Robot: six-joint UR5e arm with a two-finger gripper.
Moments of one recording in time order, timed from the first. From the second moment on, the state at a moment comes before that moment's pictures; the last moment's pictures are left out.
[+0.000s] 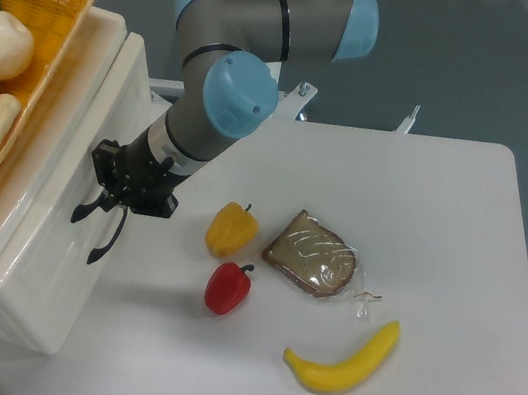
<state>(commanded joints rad) 2.28 -1.81 -1.64 -1.33 0.99 0.63</state>
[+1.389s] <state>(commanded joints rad) 2.64 -1.89 -1.54 -1.23 1.42 1.01</state>
